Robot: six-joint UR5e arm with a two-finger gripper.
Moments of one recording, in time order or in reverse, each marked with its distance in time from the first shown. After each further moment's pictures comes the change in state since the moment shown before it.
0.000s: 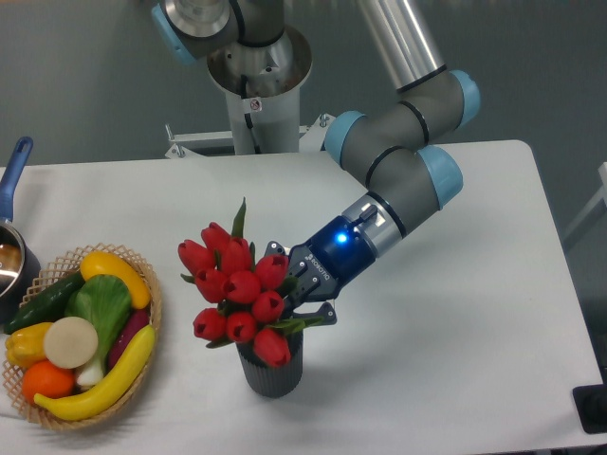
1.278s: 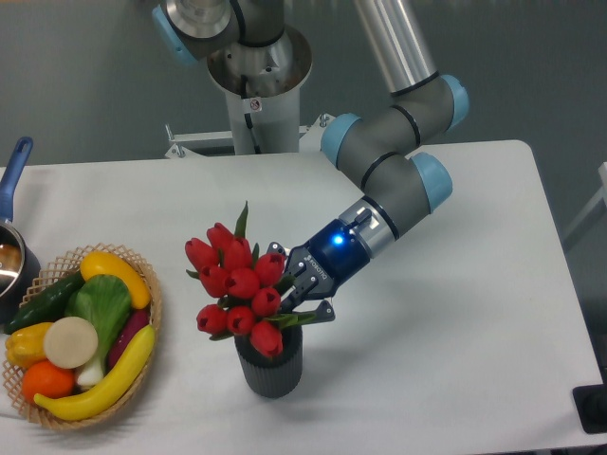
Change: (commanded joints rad) arm 0.023 -0.020 -0.068 0.000 0.000 0.106
